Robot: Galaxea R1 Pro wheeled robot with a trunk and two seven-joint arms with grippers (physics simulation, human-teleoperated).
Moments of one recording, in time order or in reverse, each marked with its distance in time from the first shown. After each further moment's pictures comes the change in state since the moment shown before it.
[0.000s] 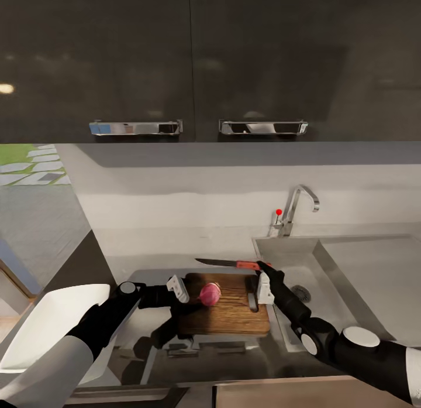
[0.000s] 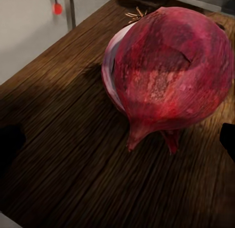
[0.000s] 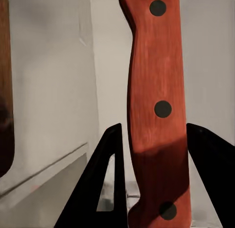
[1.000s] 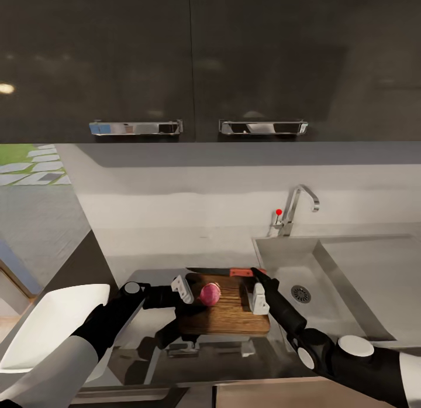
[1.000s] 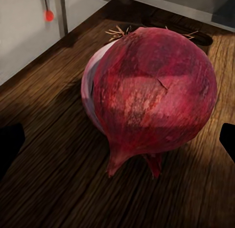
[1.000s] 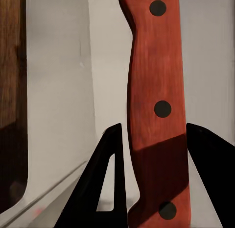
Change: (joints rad) left arm 0.000 -0.025 -0.003 0.000 0.000 0.000 -0.004; right arm 0.000 0.022 0.094 0.001 0.008 0.015 -0.102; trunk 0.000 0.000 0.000
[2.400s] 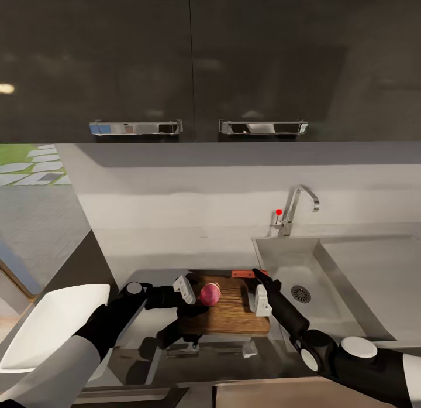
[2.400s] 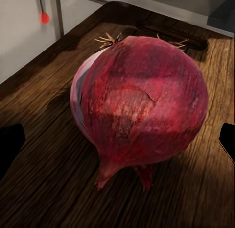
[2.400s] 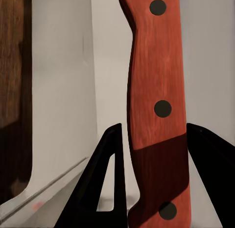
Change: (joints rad) left arm 0.000 -0.011 -0.003 0.001 0.000 0.000 -0.001; right arm 0.000 -0.015 0.011 0.000 -0.001 -0.003 -0.007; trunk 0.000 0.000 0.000
